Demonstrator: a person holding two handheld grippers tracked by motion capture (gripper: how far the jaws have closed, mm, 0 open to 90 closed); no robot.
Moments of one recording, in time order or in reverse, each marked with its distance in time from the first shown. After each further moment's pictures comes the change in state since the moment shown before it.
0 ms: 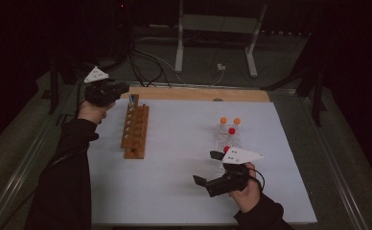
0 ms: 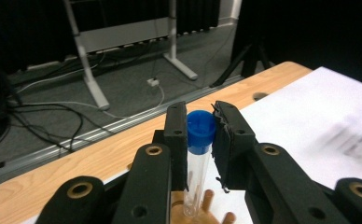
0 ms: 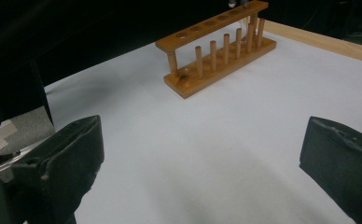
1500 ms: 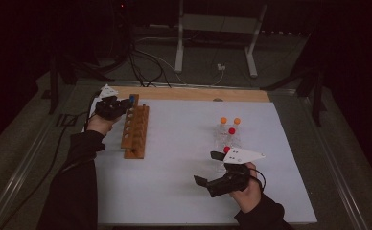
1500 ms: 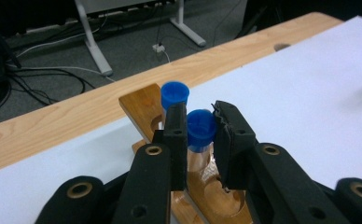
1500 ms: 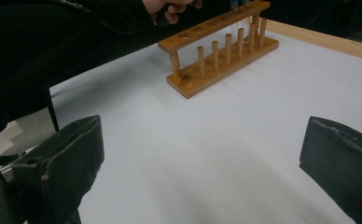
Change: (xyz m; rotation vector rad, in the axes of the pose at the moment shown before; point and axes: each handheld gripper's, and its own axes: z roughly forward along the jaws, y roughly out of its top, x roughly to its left) left arm -0.001 -0.056 0.034 0.117 0.021 -0.008; right arm -0.001 -0.001 -0.002 -0.005 0.012 0.008
